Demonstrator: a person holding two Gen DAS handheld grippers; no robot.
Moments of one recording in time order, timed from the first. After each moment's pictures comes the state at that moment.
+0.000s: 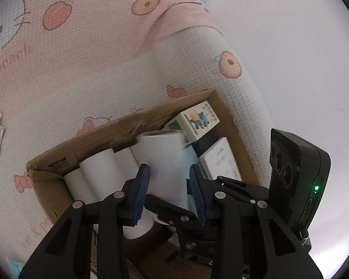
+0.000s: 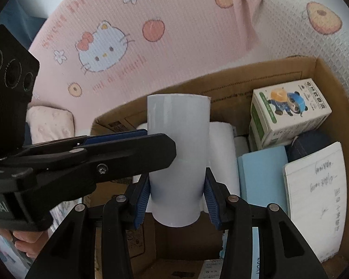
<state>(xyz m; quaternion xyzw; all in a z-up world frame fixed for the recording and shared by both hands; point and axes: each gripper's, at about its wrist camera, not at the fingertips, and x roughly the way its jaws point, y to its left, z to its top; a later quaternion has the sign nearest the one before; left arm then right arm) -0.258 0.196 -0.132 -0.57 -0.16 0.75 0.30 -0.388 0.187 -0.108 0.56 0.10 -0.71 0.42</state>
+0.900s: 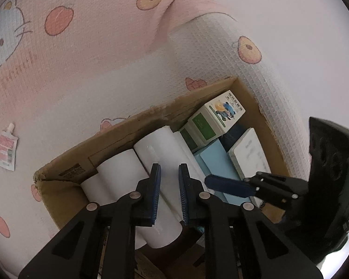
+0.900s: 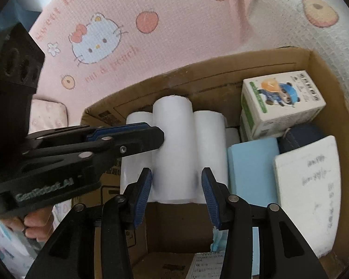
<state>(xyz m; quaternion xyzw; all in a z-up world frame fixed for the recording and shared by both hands) -0.261 0.205 -0.152 -0.57 -0.08 0.77 0.27 -0.389 0.186 -0.108 0.57 0.12 -0.70 0.41</state>
